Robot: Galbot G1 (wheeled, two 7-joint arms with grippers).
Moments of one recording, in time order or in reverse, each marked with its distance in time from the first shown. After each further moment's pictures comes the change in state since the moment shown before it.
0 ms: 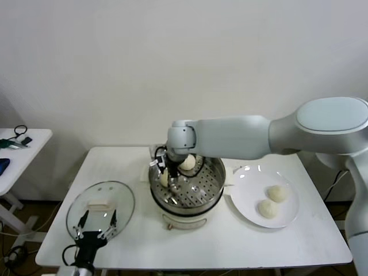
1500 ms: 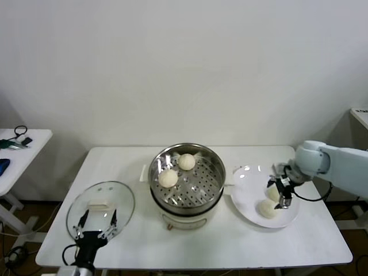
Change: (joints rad) left arm 0.003 -0.012 -0.001 -0.014 0.017 0.013 0.004; right arm -0.158 -0.845 0.033 0.176 -0.479 0.185 -0.196
